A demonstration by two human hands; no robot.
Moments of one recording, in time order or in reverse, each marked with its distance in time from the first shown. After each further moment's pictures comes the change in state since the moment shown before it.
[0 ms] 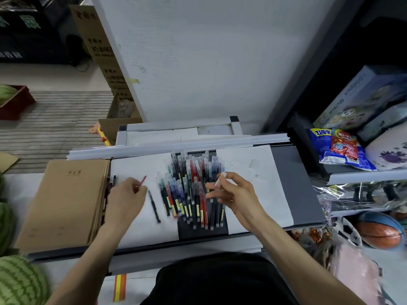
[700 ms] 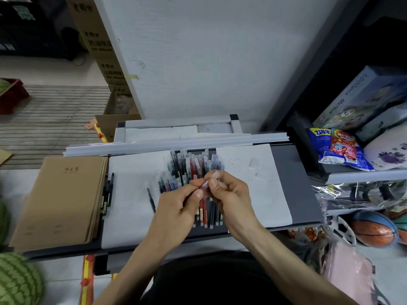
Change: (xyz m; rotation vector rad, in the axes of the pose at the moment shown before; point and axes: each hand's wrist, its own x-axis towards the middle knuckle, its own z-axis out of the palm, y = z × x) left_hand -0.095 0.110 -0.007 -0.511 -0.195 0.448; right_hand -0.028 -0.004 0.041 0.123 -0.086 -0.255
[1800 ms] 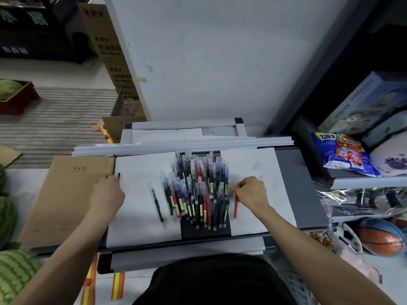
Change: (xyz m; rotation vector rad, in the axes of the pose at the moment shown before) left_hand 0.052 -0.173 -0.120 0.860 0.083 -0.648; right_hand 0.091 0.062 -0.123 -1.287 0.337 0.248
